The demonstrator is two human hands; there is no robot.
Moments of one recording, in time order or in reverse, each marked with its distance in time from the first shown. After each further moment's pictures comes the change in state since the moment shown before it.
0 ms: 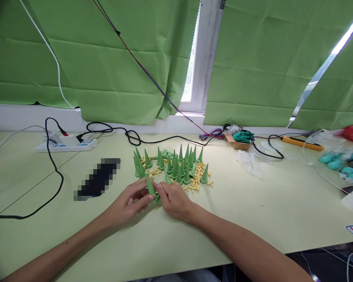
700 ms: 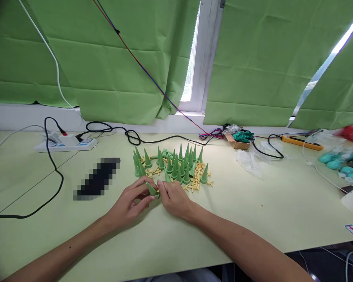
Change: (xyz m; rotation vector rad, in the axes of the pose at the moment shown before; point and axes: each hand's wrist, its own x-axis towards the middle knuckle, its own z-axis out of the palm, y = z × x) left_hand -0.005 -0.008 0.005 0.198 0.064 0.135; right_hand 0.003 0.000 0.002 0.011 0.008 0.084
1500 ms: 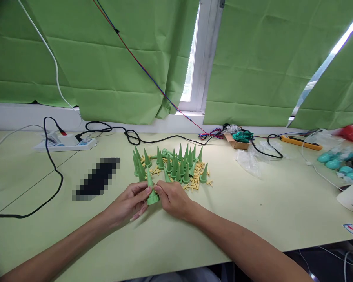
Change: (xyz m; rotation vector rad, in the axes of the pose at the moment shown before) left_hand 0.007 0.004 0.003 -0.825 -0.099 -0.424; right_hand -0.004 0.001 -0.004 -0.003 0.017 -0.182
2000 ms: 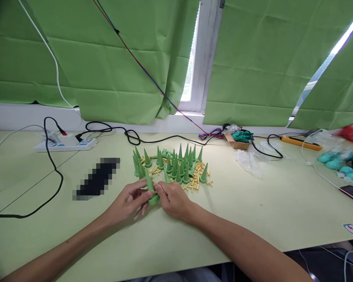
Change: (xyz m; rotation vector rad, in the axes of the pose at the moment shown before) left_hand -0.004 0.007 0.003 0.340 0.065 0.131; right_hand 0.001 -0.003 0.001 -0.017 -0.016 0.071
